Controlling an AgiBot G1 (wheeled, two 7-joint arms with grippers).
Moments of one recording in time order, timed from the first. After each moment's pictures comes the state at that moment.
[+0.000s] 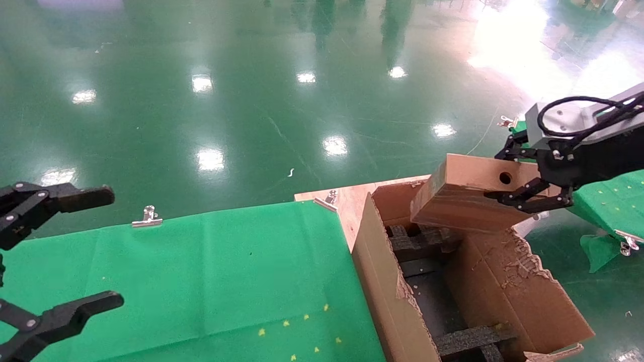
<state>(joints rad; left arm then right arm) -1.08 0.58 0.35 -1.24 0.66 1.45 -0.14 2.39 -0.54 -1.65 0.65 -1.20 -1.58 -0.09</state>
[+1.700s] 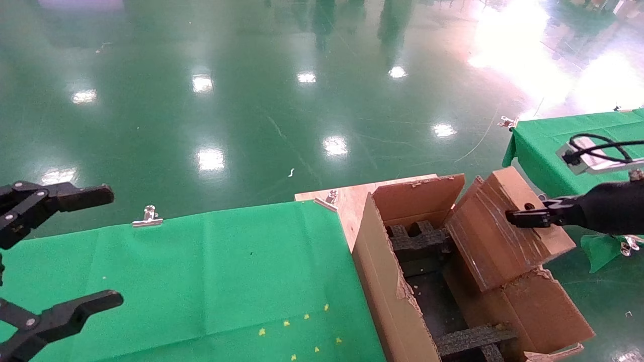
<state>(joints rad) -1.08 0.58 0.35 -1.24 0.66 1.45 -0.14 2.09 -0.24 -1.75 0.94 -1.13 -1.00 0.86</state>
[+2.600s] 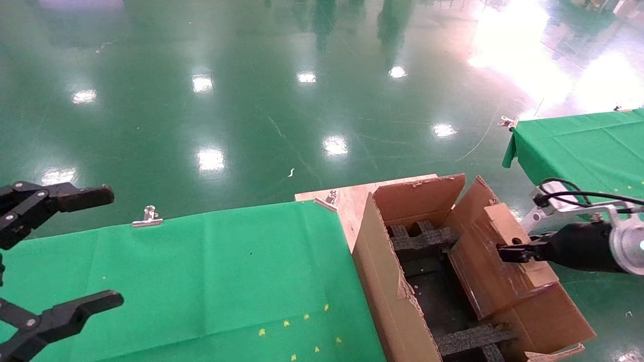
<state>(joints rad) -1.08 0.58 0.35 -1.24 0.66 1.45 -0.14 1.91 -0.25 -1.86 1.08 -1.20 -0.71 1.03</state>
